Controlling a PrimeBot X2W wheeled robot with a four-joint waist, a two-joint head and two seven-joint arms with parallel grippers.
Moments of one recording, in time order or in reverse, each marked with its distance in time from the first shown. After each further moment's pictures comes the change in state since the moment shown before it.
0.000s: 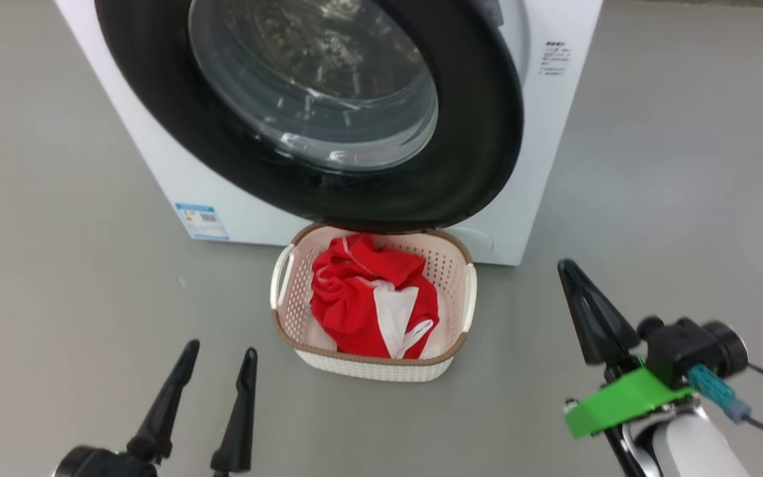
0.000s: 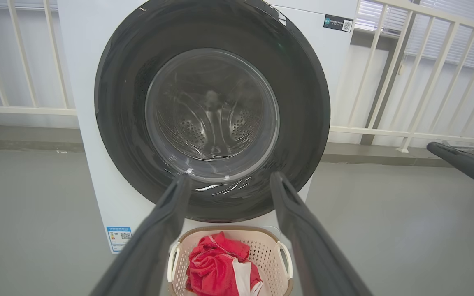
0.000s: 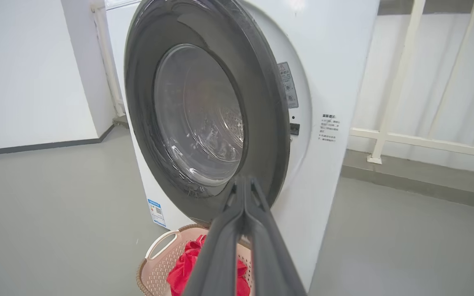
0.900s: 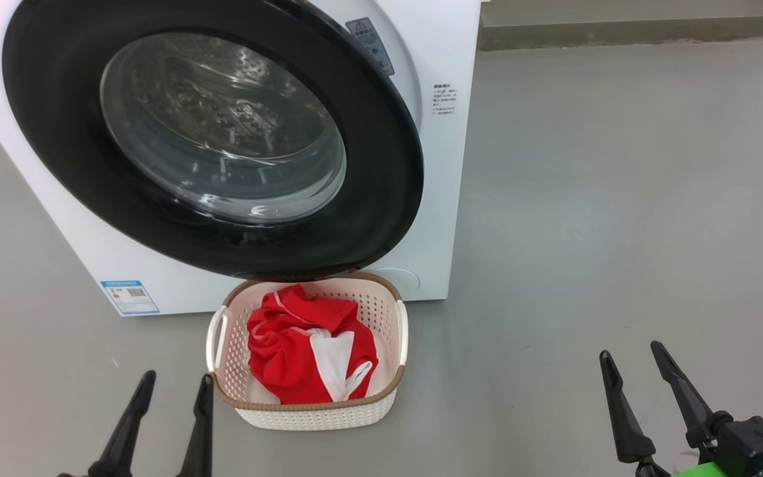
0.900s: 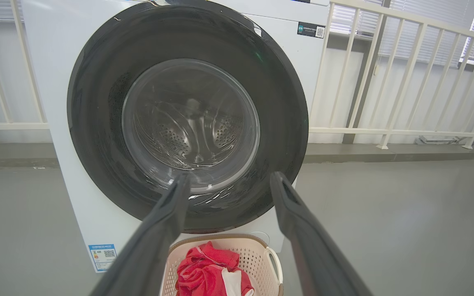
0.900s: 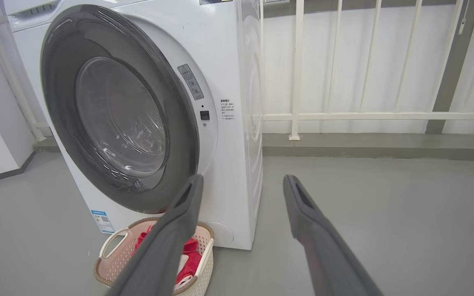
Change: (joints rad) left arm 0.050 0.058 0.049 0.015 -0.036 0.035 0.000; right arm 0.260 0.006 -0.113 -0.106 0.058 0.000 -0.037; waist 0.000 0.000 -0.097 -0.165
